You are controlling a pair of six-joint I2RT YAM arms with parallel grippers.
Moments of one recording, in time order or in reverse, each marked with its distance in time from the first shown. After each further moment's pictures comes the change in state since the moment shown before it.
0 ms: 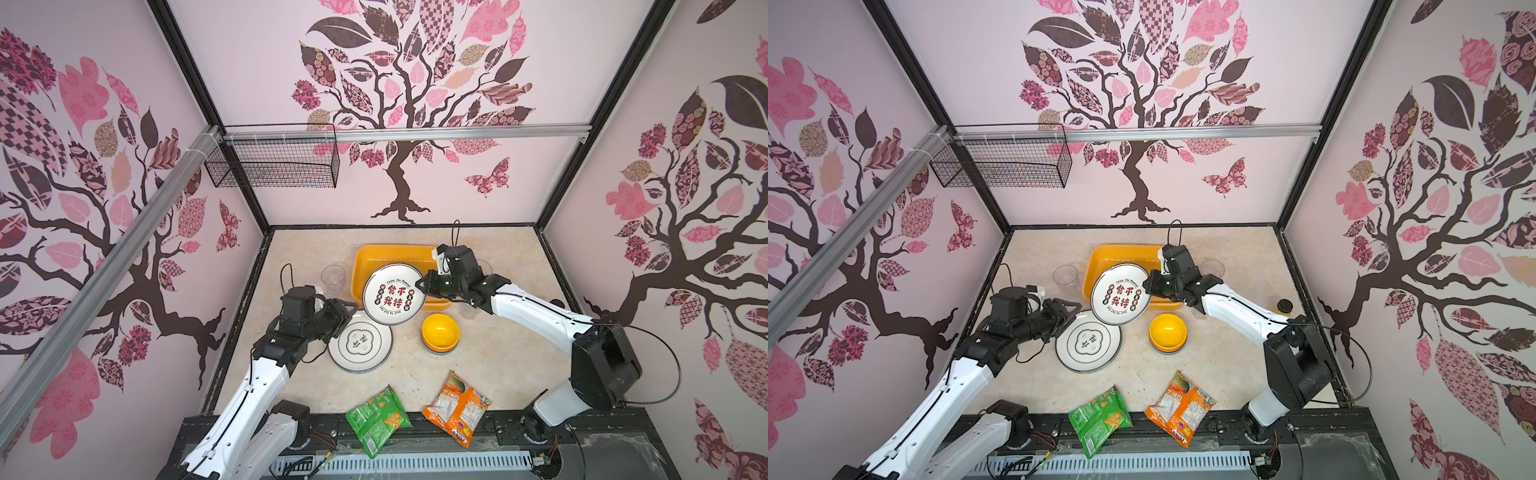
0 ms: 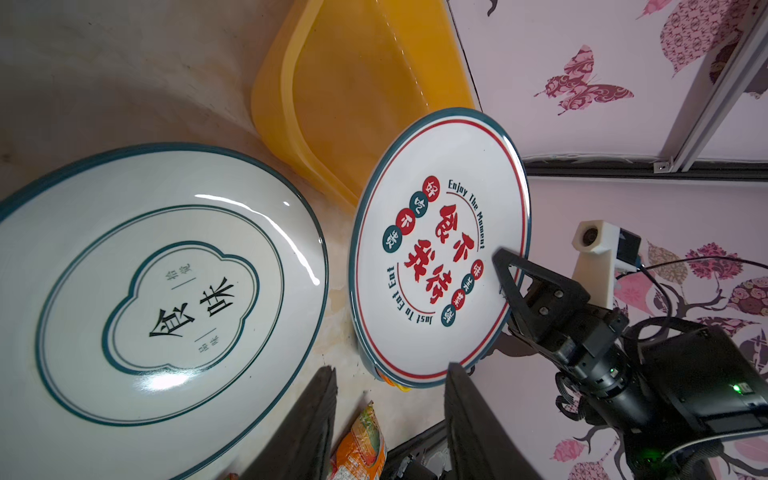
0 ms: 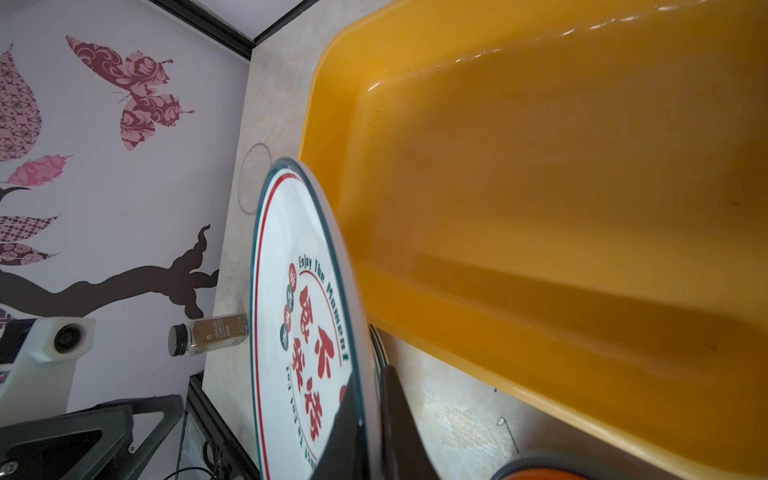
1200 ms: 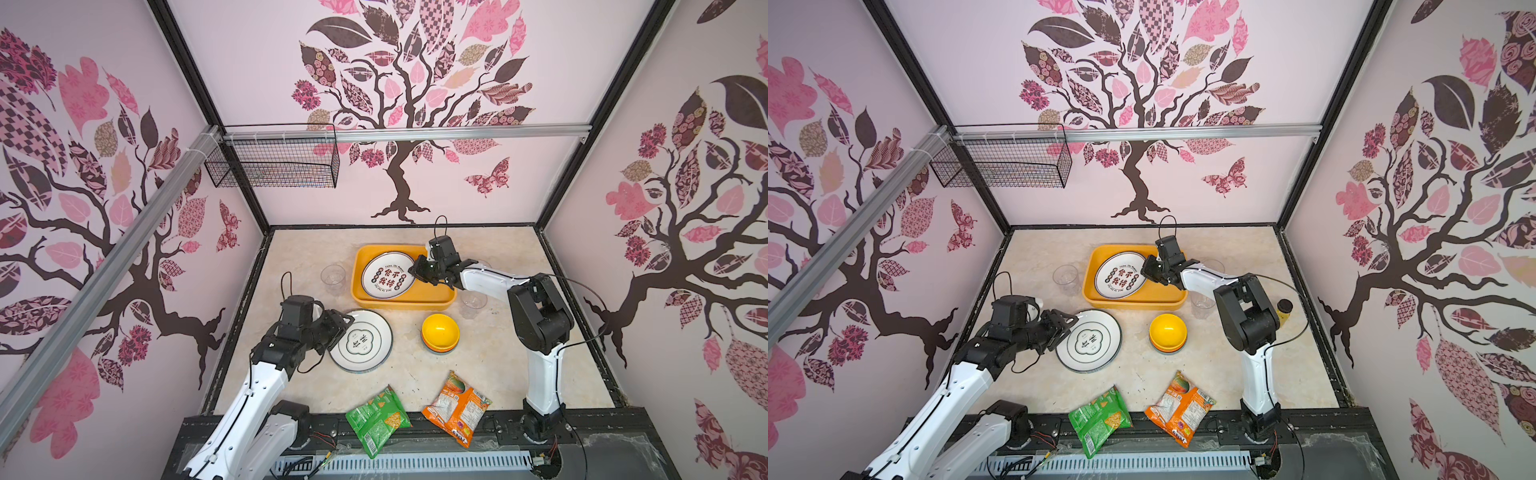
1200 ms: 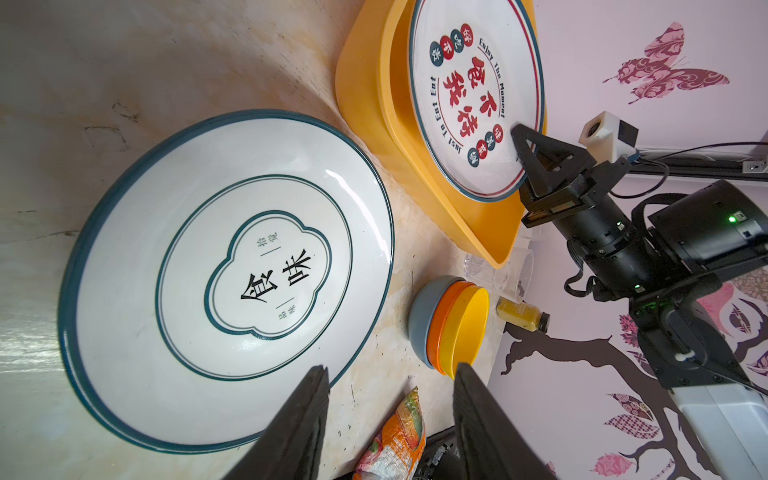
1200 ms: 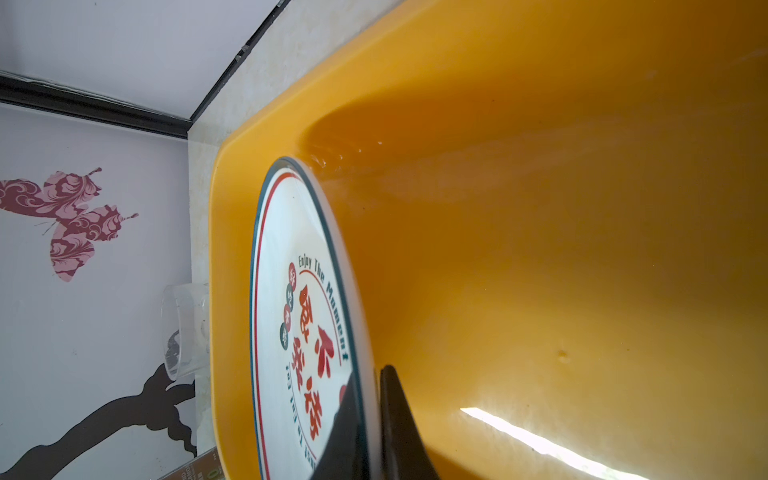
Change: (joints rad) left arm 0.021 -0.021 -0.051 -0.117 -0.005 0.066; right arm -0.079 0.456 0.277 0.143 0.002 0.134
